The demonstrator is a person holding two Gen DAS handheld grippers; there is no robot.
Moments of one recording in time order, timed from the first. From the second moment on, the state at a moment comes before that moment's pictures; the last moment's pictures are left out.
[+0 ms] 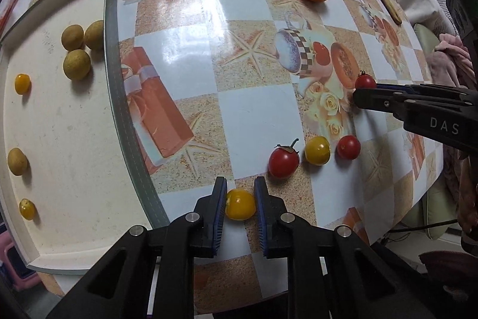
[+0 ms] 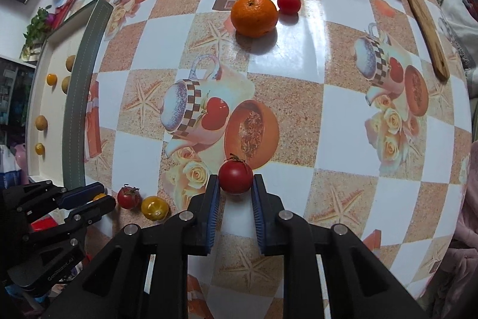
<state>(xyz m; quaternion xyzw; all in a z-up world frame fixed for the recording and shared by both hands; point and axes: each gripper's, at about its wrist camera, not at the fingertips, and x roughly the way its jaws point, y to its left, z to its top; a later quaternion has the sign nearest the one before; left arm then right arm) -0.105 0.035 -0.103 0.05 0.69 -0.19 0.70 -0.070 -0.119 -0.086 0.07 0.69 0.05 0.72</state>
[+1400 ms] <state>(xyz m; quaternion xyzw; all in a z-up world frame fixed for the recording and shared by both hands) -0.061 0.120 -0.046 -0.02 0.63 -0.15 0.76 -0.020 -0.073 -0.036 0.05 0.65 0.12 0.74</state>
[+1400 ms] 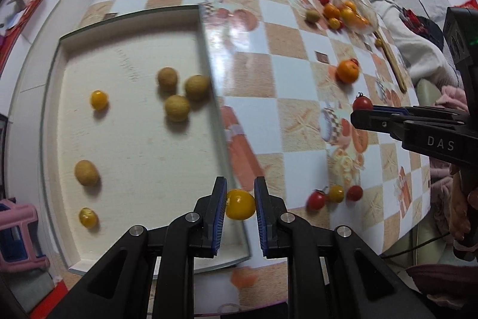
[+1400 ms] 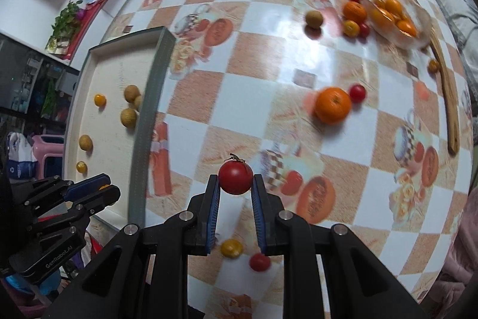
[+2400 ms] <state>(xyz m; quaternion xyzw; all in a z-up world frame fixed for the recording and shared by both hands) -0.050 0.183 -0.103 0.02 0.64 -0.05 0.76 0.117 0.119 -0.099 -0.05 0.68 0.20 0.71</state>
